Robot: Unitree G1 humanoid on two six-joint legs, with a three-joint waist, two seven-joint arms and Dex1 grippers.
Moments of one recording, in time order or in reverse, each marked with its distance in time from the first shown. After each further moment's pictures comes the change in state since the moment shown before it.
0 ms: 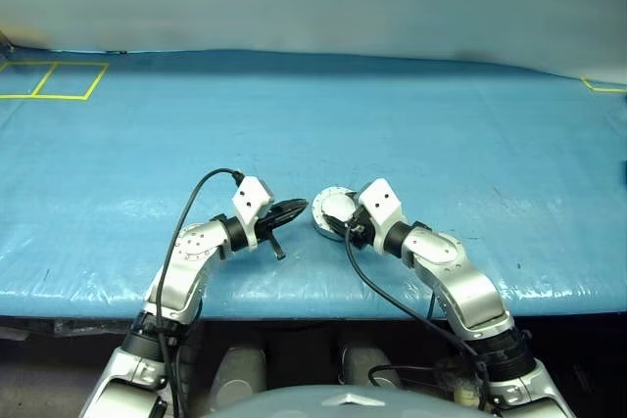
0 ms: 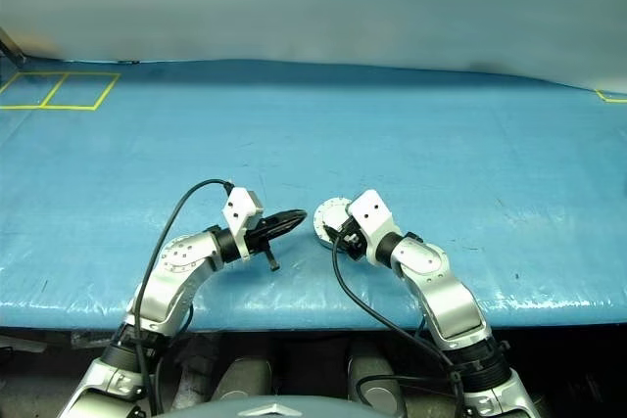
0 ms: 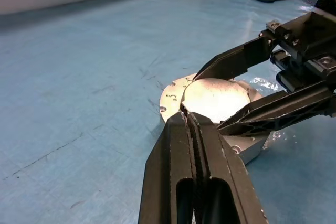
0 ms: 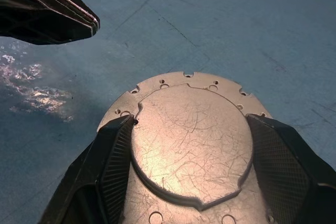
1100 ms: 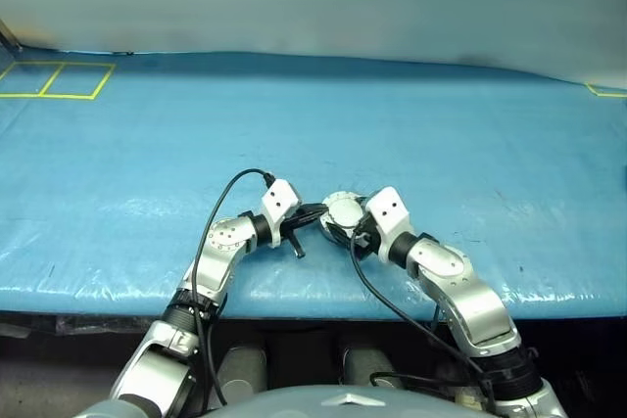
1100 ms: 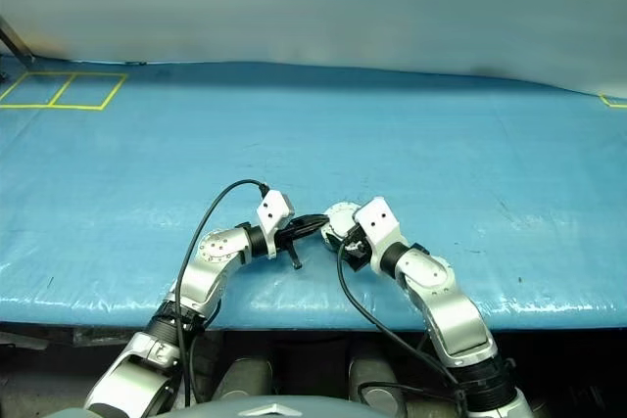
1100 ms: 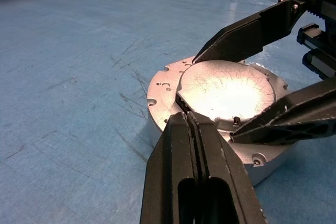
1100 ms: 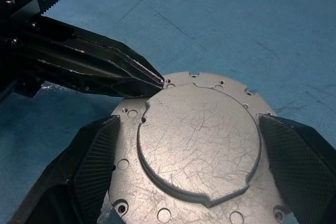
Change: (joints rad) left arm -0.135 -0.112 -0.062 0.313 0.135 -0.157 -0.026; right arm 0.076 0.016 -0.023 -0.062 0.006 0.009 -0.042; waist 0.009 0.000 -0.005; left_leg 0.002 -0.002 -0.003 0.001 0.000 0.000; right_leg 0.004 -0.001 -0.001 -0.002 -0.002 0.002
